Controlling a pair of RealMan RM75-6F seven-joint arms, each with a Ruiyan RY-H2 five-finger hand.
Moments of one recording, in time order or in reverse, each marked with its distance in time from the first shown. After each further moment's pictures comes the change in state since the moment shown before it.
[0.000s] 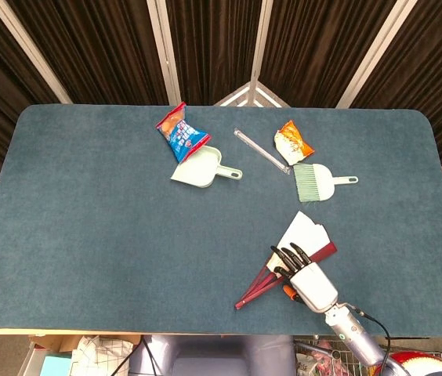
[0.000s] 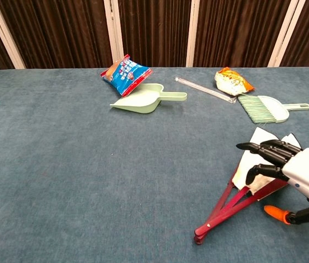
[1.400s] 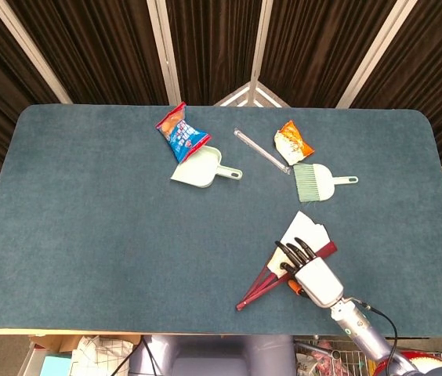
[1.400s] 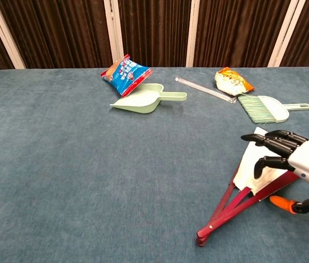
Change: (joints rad) left arm -0.004 0.003 0.005 -0.003 -0.001 -0.013 -0.001; right arm 0.027 0.044 -0.019 0.000 0.019 0.022 -0.003
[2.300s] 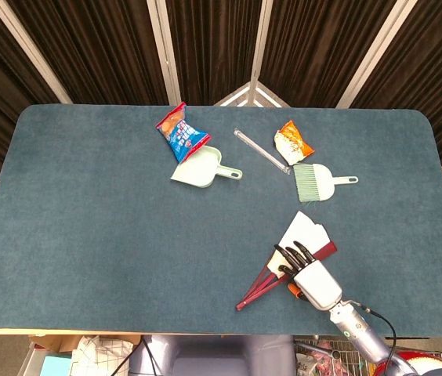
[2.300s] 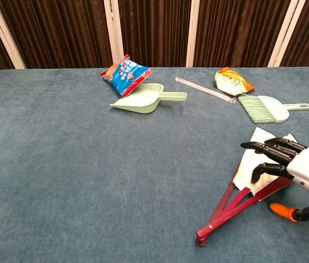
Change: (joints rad) left arm -0.002 -0.001 0.002 -0.007 -0.009 -0.007 0.016; right arm -0.007 -0.034 -0.015 0.040 0.009 -0.012 0.018
